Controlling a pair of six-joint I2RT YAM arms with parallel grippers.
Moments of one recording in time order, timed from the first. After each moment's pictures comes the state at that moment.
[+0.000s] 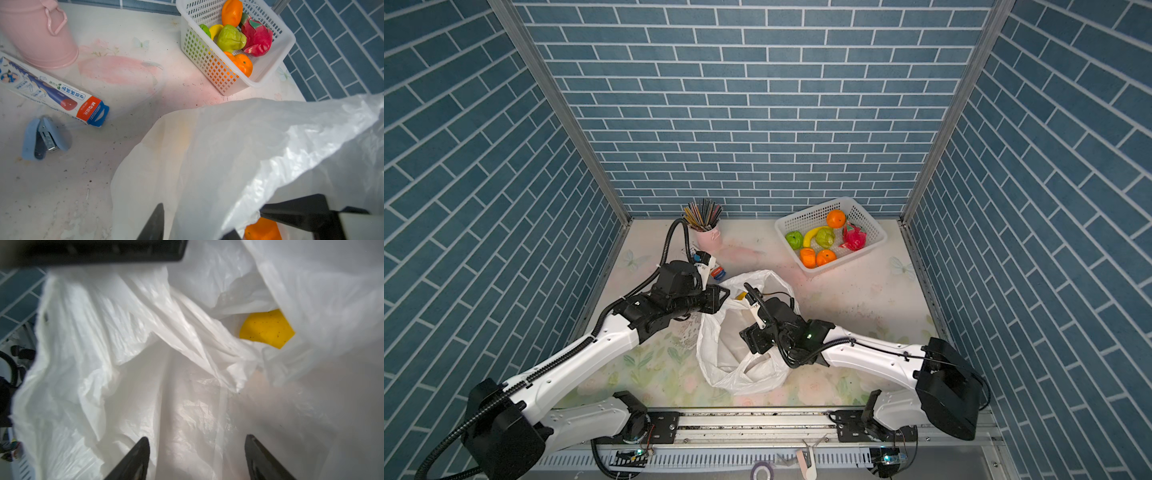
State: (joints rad) left arm -0.59 1.17 0.89 -0.40 0.09 -0.40; right arm 1.09 1.36 0.78 -0.13 0.04 0.29
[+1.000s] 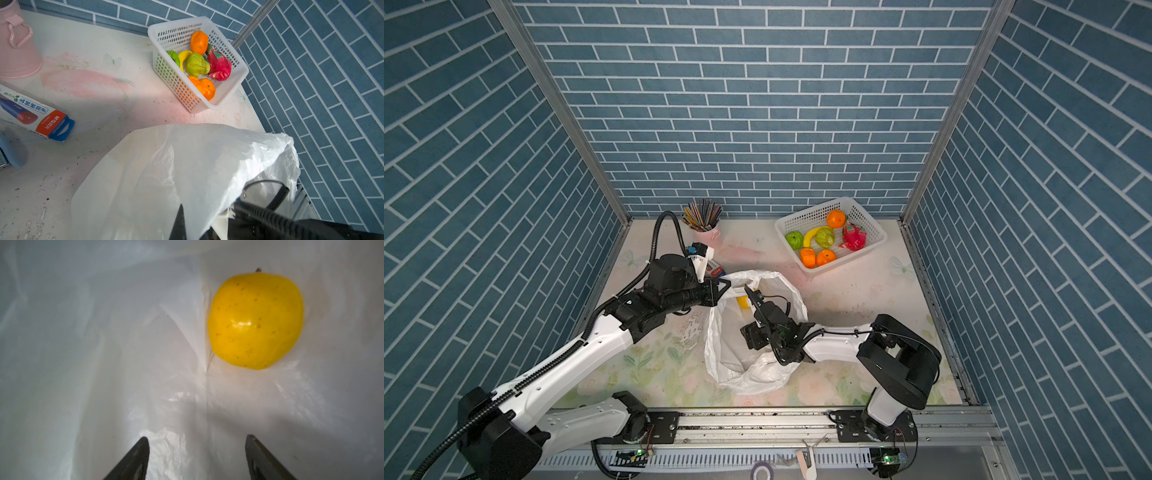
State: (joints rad) left arm -0.59 1.13 0.94 -0.35 0.21 -0.52; right arm 1.01 1.61 0.72 0.20 0.07 0.43
